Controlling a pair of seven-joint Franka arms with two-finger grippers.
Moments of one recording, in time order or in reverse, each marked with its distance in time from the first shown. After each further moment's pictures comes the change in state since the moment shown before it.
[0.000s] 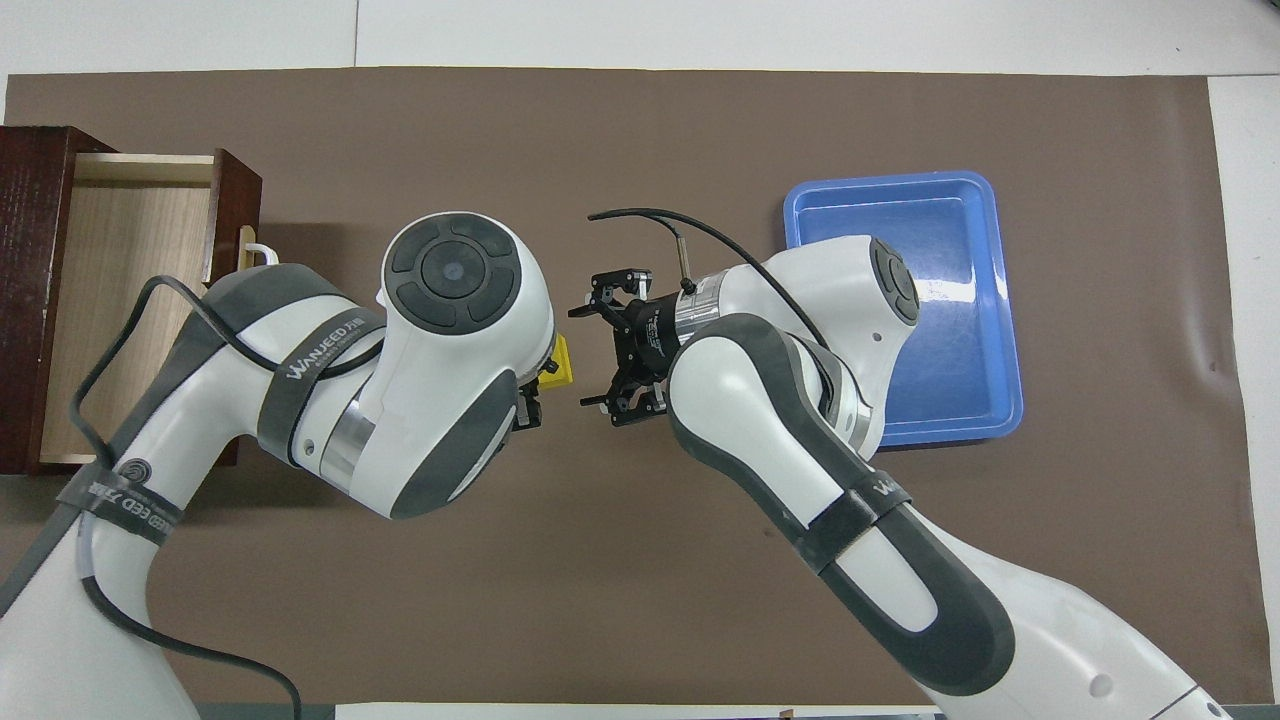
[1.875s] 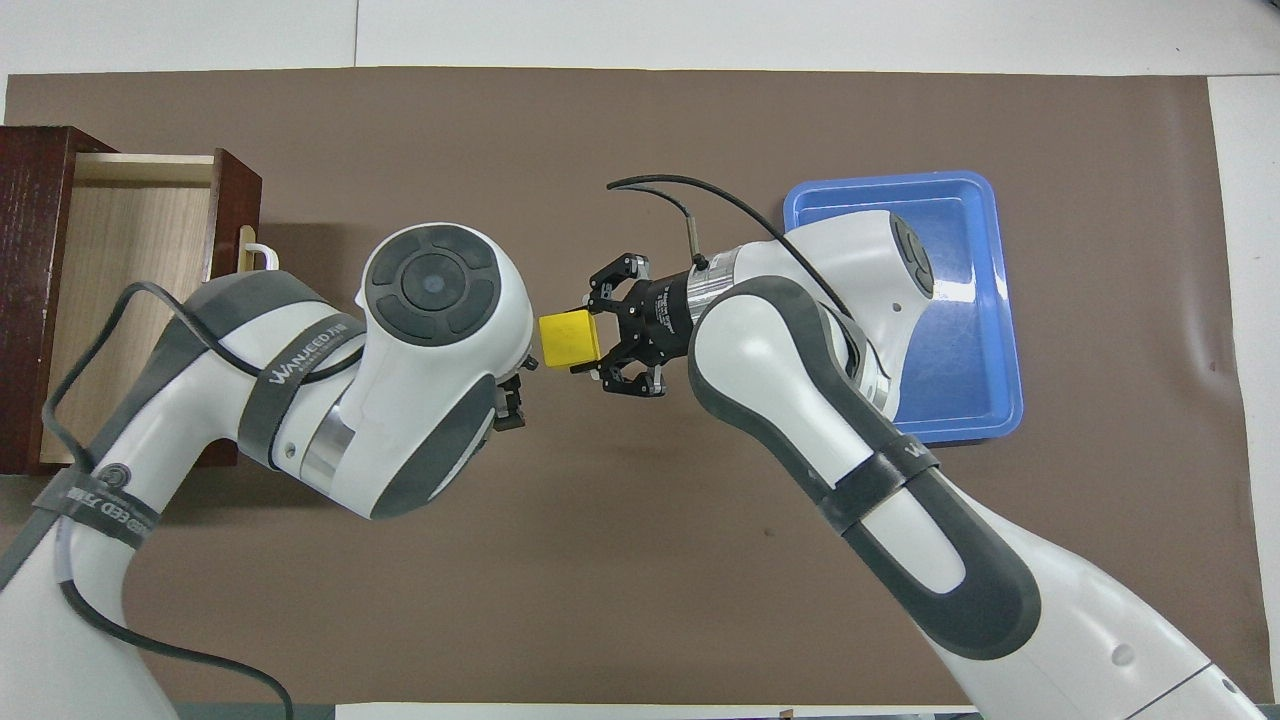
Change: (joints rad) left arm 0.041 -0.018 0.028 -0.035 0.042 0.011 0.054; right arm -0.036 0.009 -0.015 0.037 0.011 -0.054 -0.004
